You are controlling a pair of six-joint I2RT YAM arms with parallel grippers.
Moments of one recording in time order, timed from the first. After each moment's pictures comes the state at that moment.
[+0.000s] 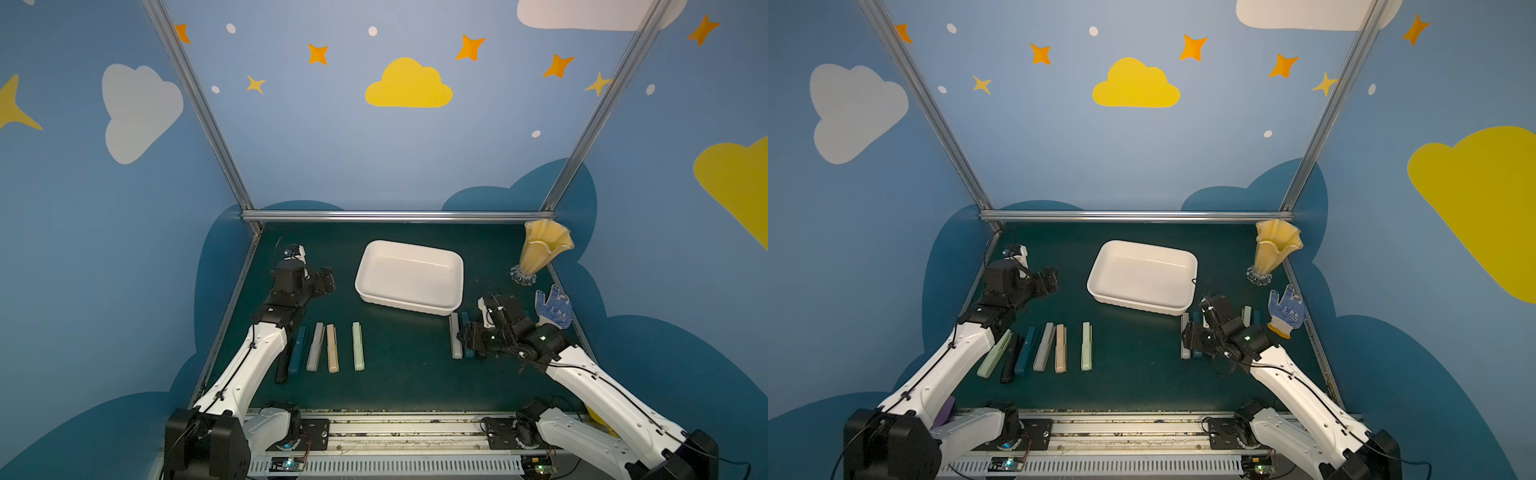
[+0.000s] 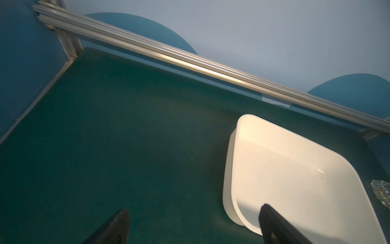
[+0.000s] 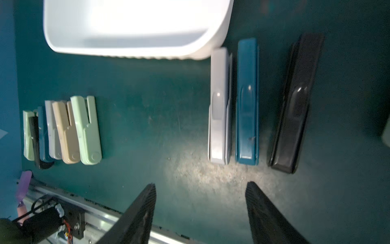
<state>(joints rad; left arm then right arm) -0.14 1.14 0.80 -0.19 -0.02 -0.36 0.61 0.95 0.72 -0.79 -0.09 0.69</state>
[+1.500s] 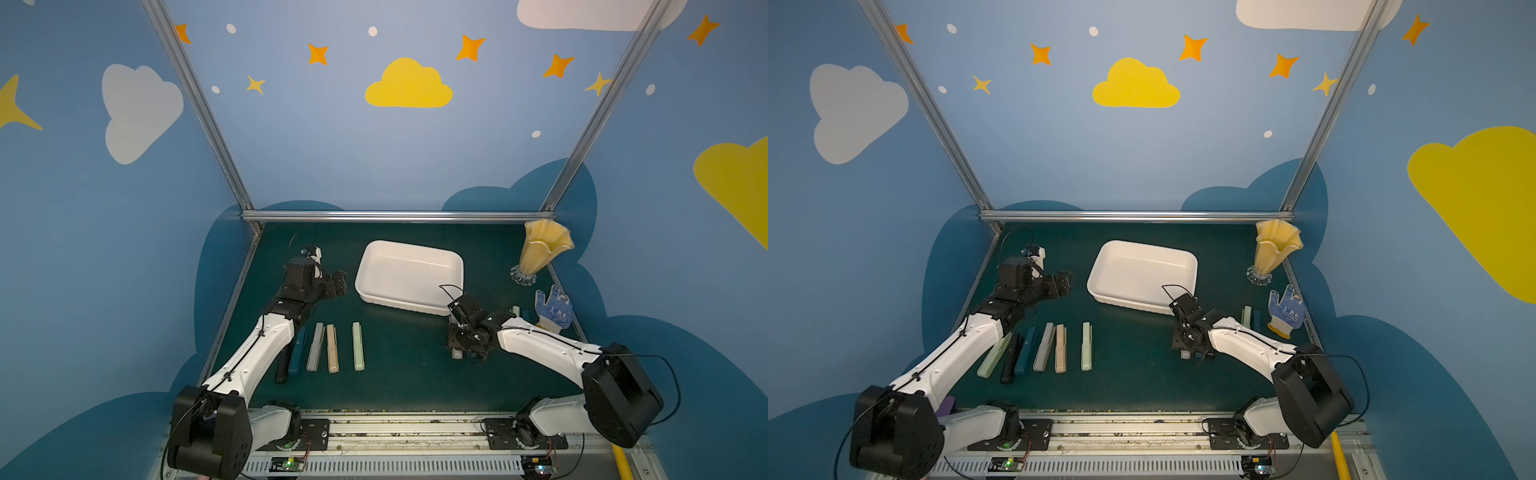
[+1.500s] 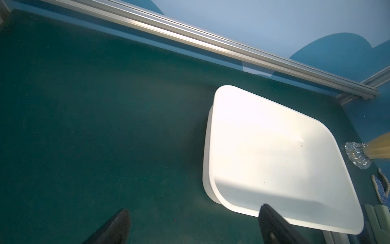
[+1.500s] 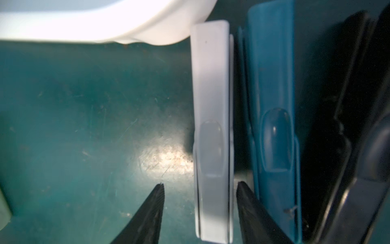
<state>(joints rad) -0.20 1.24 0.84 -0.20 0.08 -0.35 0.68 1.39 0.75 -0.60 0.05 0.71</state>
